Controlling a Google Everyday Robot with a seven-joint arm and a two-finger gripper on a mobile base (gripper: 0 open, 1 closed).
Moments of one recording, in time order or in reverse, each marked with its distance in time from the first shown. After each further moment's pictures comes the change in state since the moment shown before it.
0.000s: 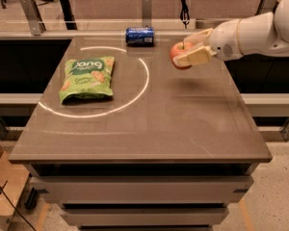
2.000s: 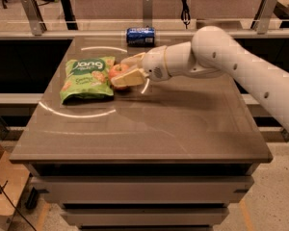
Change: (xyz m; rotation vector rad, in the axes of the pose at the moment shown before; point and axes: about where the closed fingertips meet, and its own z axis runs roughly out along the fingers) arm -0.033 0.099 0.161 -0.229 -0.131 0.031
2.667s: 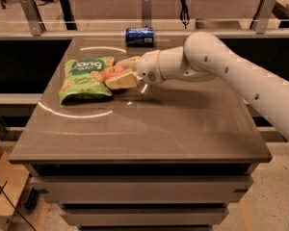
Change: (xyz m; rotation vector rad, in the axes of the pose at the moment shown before) arm 0.008 0.008 0.025 -0.034 -0.011 0.028
